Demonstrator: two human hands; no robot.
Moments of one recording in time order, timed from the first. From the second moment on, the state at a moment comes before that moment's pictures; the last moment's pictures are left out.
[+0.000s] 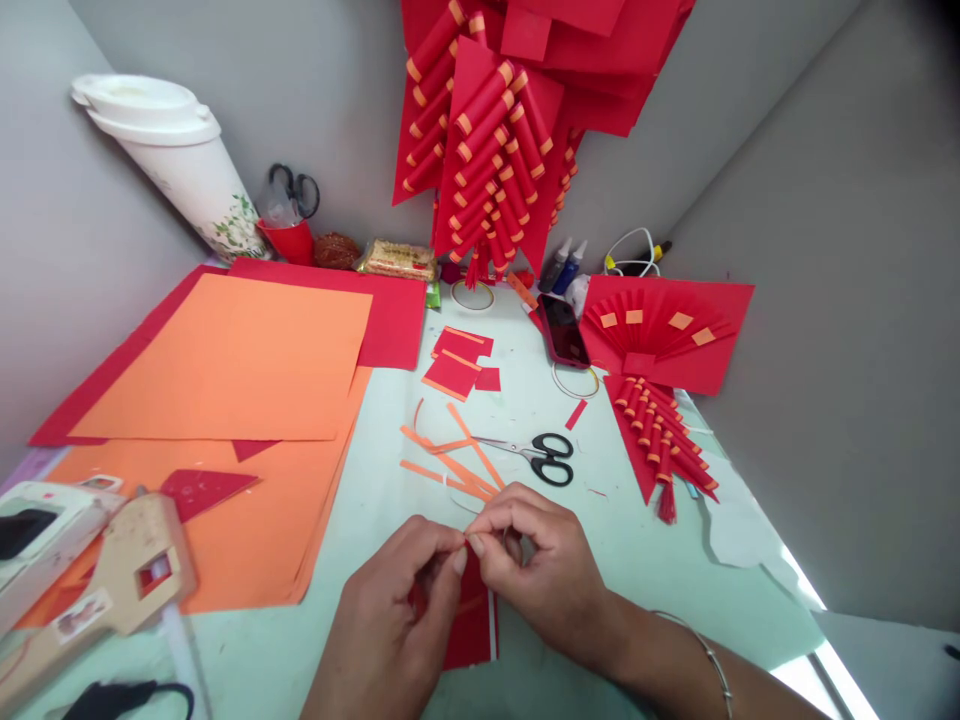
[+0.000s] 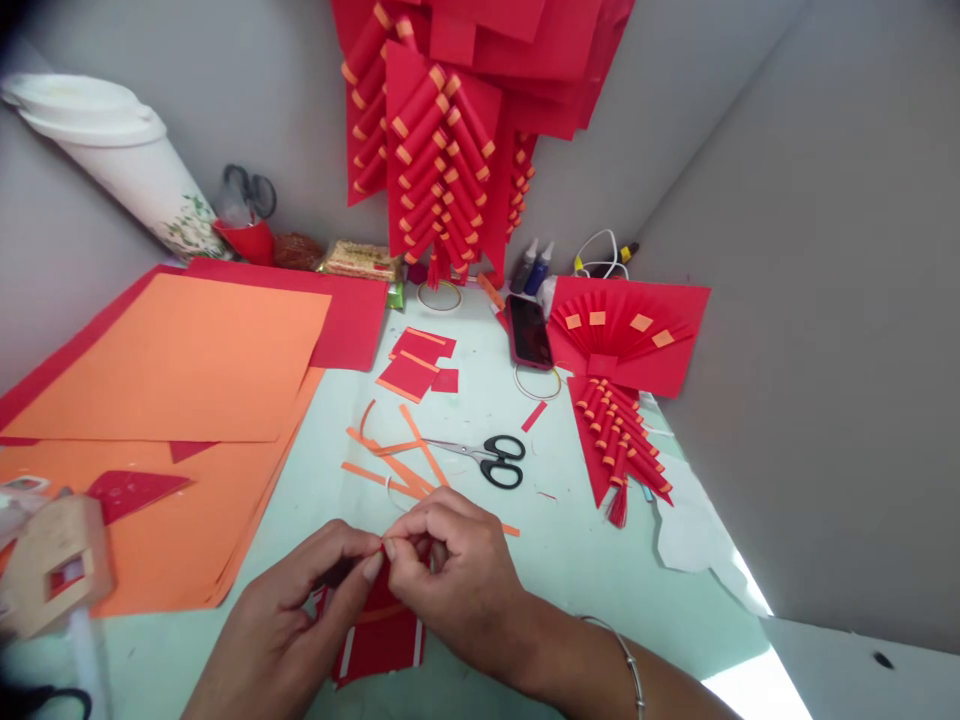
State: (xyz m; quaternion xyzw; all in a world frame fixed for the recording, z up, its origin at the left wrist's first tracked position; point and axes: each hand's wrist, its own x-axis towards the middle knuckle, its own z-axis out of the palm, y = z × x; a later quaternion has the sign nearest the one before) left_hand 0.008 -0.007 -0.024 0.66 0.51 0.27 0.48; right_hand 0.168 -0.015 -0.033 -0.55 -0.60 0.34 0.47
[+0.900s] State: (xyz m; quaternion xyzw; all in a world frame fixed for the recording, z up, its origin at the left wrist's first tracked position) left_hand 0.007 -0.009 -0.020 0.65 0.52 0.32 0.45; right_hand 0.173 -0.021 -0.030 -0.48 -0.74 0.13 0.45
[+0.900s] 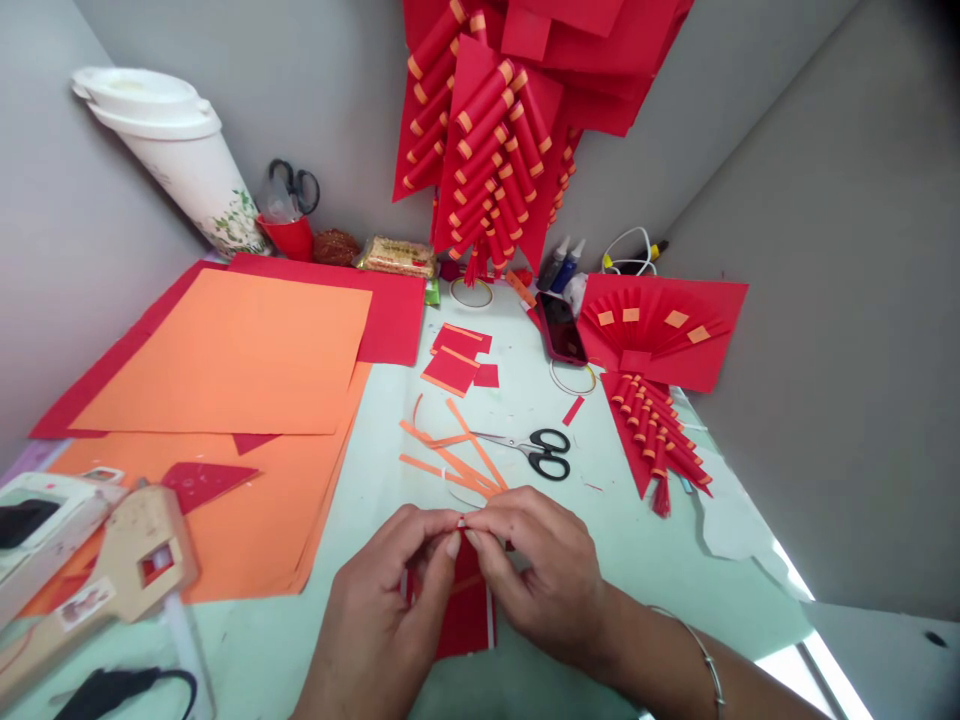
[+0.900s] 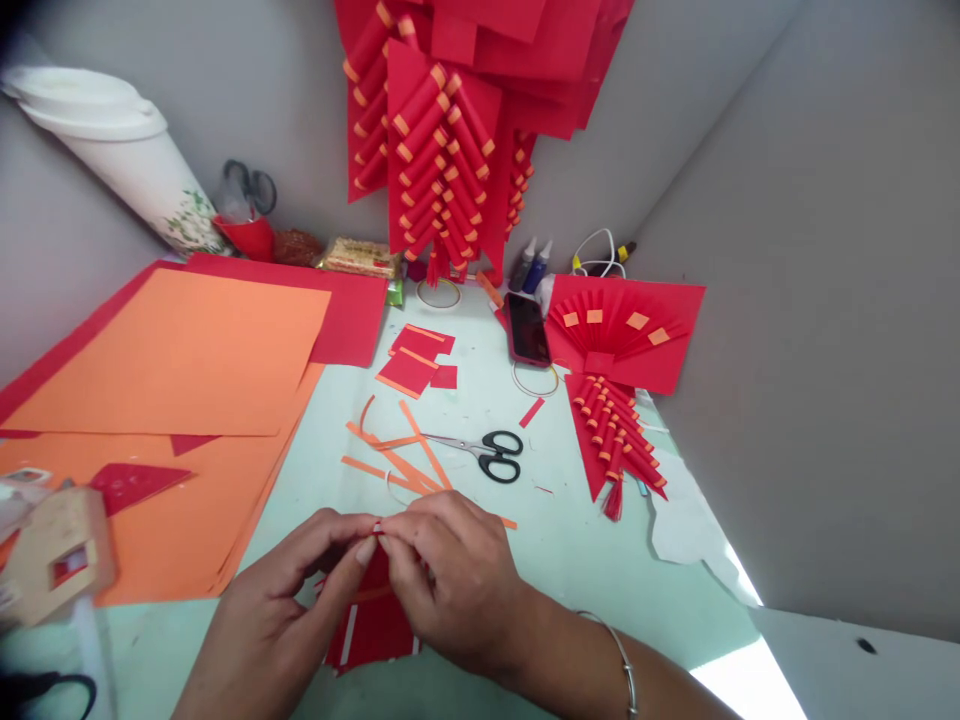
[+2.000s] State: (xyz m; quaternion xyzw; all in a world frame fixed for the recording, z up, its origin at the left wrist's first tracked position) left_hand 0.007 -0.008 -0.022 0.69 0.51 0.32 0.40; right_hand 0.169 -0.017 -0.027 -0.50 -0.70 0.18 0.48
